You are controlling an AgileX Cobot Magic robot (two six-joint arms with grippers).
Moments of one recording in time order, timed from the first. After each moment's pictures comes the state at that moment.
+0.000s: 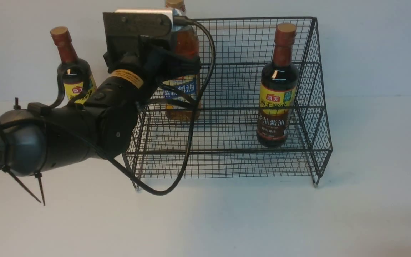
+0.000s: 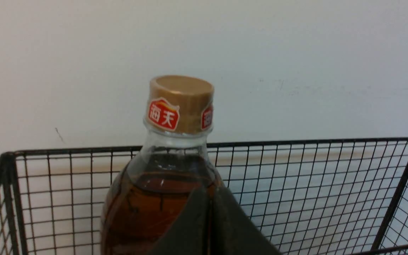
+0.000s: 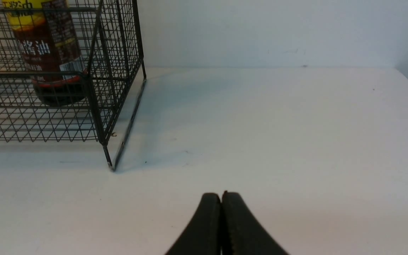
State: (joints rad) right arm -0.06 -0.01 0.02 0.17 0.40 -0.15; left arm -0.47 1.72 -1.02 -0.26 -0.66 0.05
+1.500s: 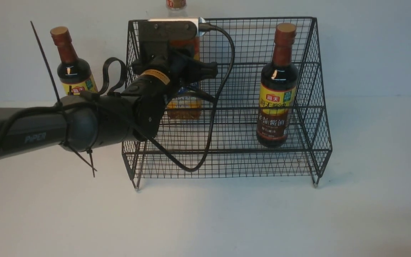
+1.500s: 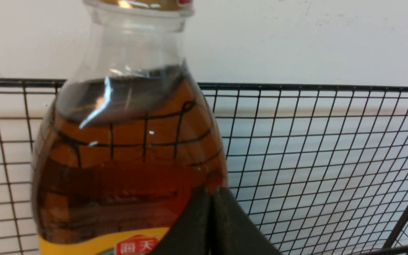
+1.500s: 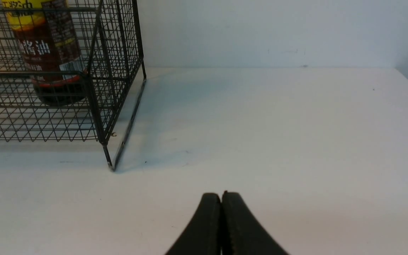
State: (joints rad) right arm -0.06 -0.01 0.02 0.17 0.40 -0.15; left arm -0.47 1.93 -1.23 -0.30 -0.55 0.05
